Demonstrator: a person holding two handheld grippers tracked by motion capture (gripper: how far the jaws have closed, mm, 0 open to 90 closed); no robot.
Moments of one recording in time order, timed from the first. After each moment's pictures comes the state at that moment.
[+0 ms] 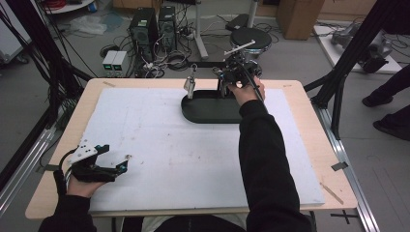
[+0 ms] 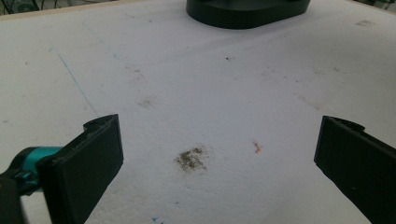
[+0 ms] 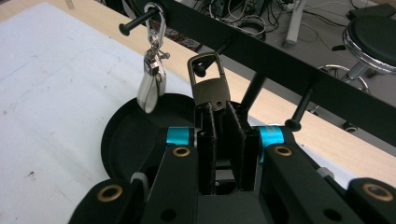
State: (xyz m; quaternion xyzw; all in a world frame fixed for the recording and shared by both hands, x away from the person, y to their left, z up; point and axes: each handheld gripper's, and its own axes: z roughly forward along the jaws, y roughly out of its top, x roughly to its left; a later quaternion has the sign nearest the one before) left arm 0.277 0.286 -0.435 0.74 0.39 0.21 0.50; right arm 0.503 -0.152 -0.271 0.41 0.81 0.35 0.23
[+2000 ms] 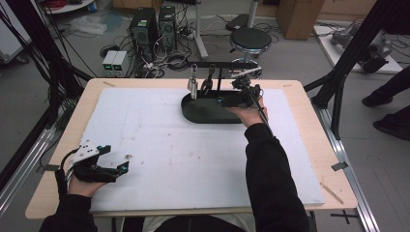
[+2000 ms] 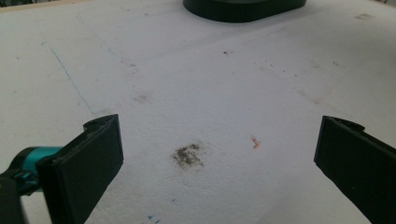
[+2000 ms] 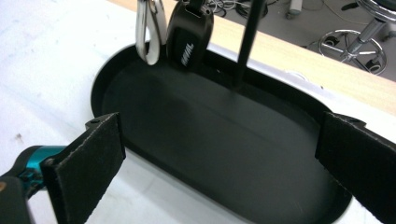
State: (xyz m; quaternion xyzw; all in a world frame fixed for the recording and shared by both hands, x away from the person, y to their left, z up) left arm 0.278 0.285 -0.437 0.75 0.39 0.20 0.50; right arm 0.474 -0.179 -0.331 0.45 0.80 0.34 0.20
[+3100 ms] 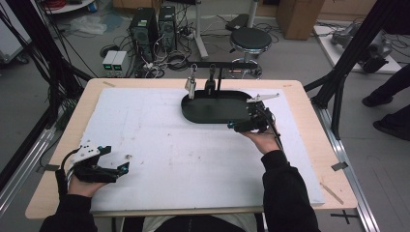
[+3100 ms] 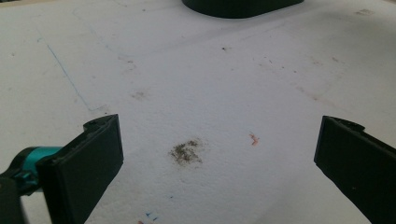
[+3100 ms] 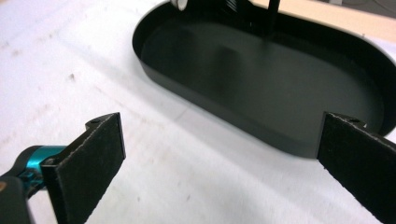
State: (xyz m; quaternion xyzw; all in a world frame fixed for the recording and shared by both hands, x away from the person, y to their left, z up) left arm 0.278 0.284 -0.437 0.75 0.39 0.20 0.49; right arm 0.413 -0.221 -0.372 0.43 0.80 0.40 0.15
